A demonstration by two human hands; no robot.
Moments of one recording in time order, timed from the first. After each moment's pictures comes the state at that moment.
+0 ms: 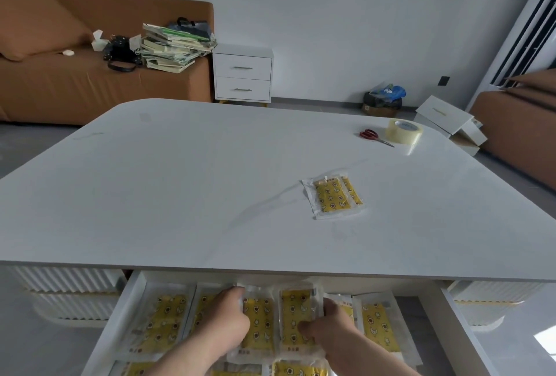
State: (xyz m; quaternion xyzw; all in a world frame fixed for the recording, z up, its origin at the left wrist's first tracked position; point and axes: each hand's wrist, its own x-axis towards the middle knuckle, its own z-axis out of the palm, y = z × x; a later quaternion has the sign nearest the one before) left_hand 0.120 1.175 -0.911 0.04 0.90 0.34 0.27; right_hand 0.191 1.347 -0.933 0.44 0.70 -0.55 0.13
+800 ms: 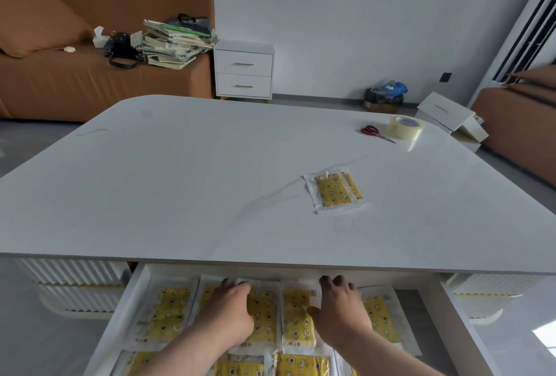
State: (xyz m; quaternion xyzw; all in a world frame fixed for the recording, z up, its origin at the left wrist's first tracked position) left_hand 0.125 1.170 -0.903 0.17 0.94 0.22 0.22; right_hand 0.200 1.353 -0.904 0.23 0.96 -0.12 0.12
